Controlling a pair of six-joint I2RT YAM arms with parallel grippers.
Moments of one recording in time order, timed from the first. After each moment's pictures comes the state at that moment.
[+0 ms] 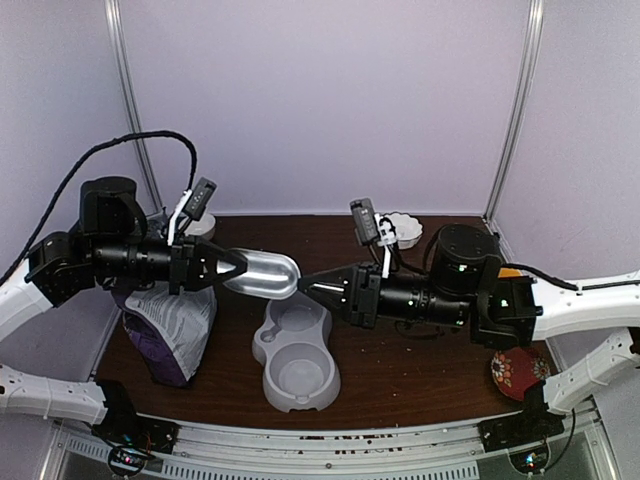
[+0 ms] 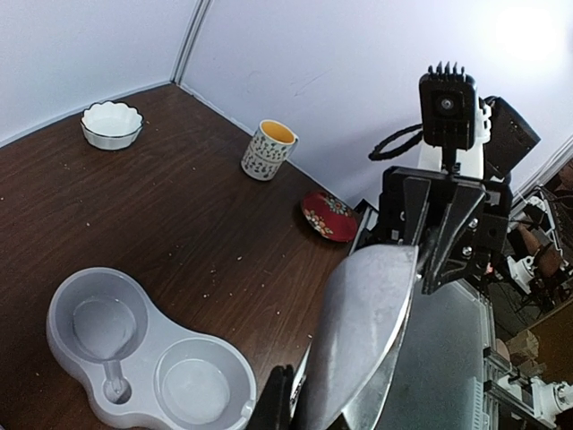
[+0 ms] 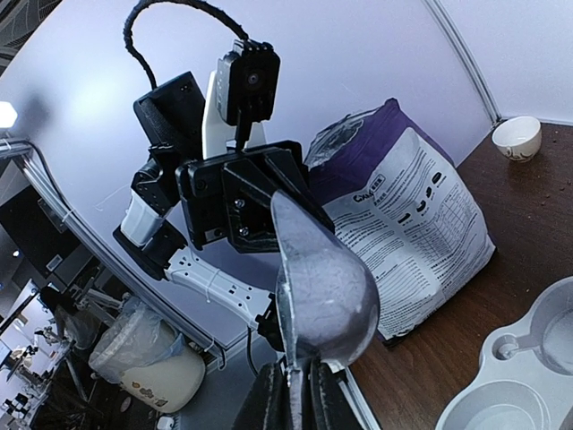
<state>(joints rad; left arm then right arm) -0.84 0.94 1.07 -0.47 0.46 -0.35 1.28 1.27 0.98 0.31 -0.07 0.67</state>
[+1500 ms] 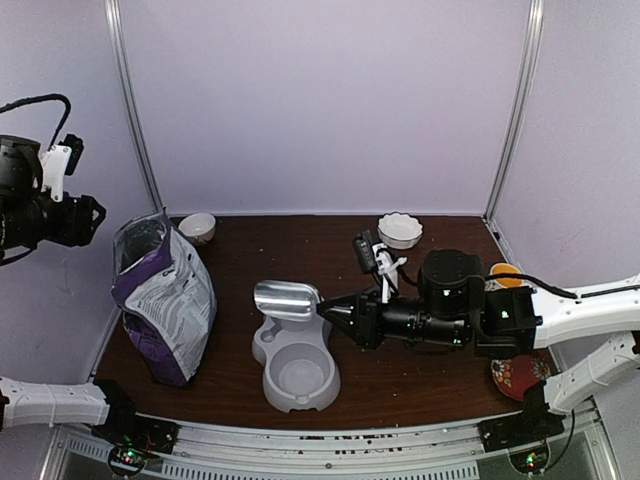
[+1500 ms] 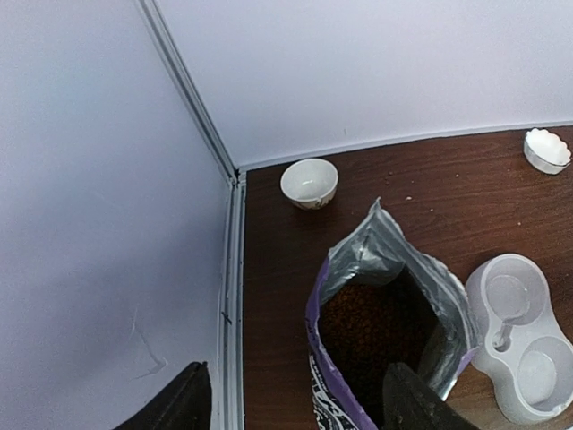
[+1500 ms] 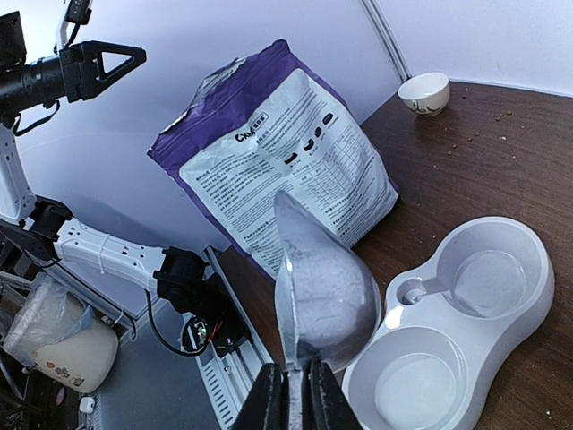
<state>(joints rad) -0.65 0.92 1.69 -1.37 -0.57 -0.15 1.28 1.25 0.90 0.14 0.11 0.60</state>
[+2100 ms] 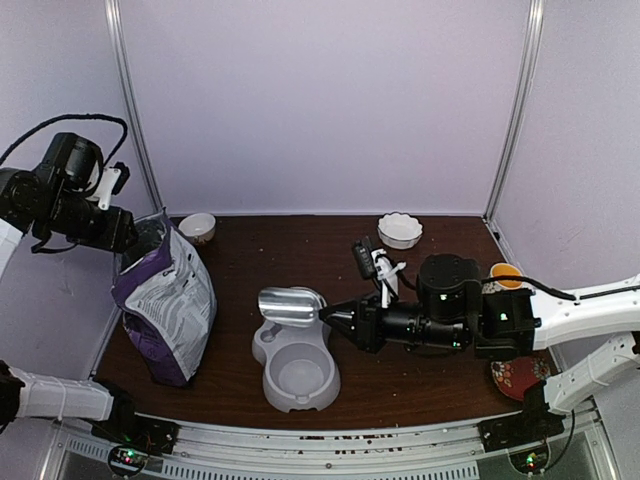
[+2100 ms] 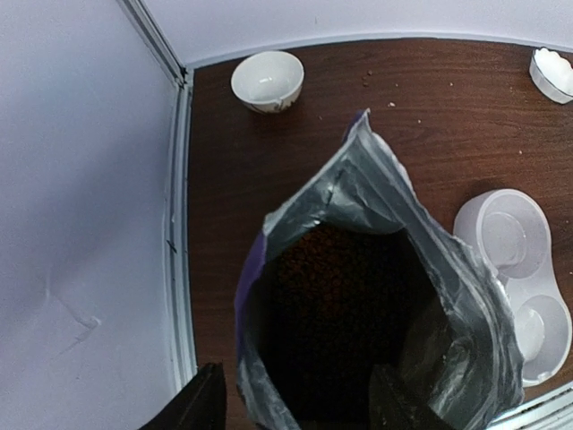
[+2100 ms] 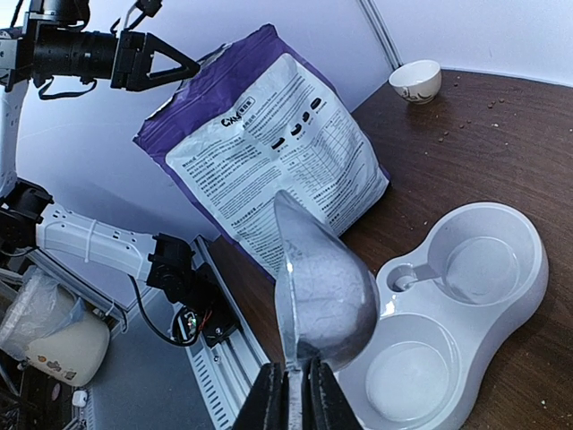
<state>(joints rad) -0.34 1.08 1.59 -1.36 -0.24 -0.12 1.28 1.25 0.88 0.11 0.12 0.60</state>
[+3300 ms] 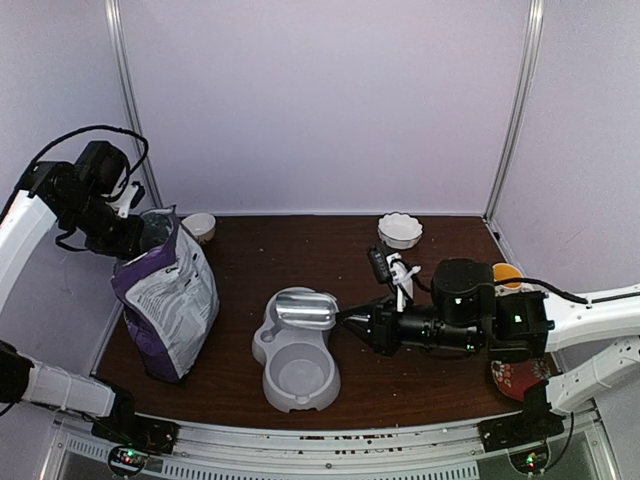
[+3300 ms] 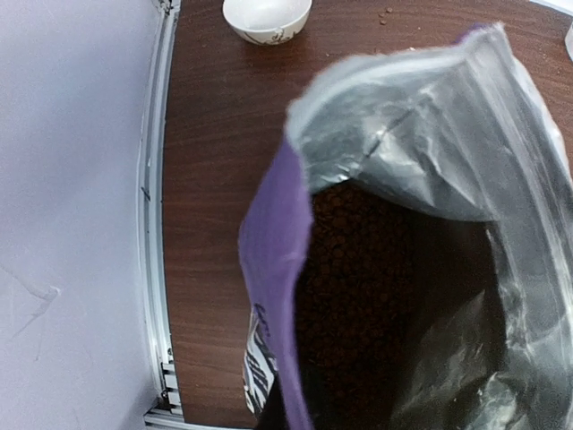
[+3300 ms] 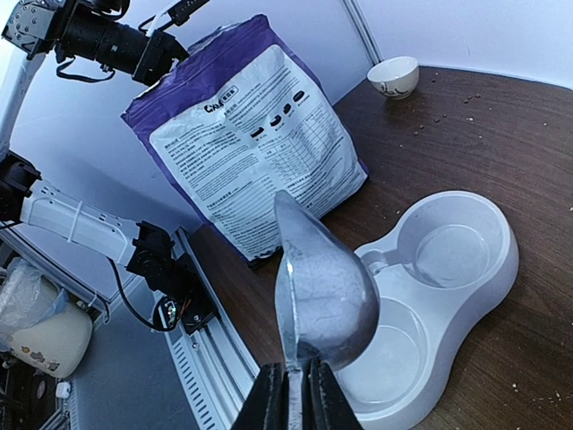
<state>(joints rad) -0.27 1.20 1.51 -1.37 -0.16 -0.17 1.27 1.17 0.82 0.06 0.14 0.57</state>
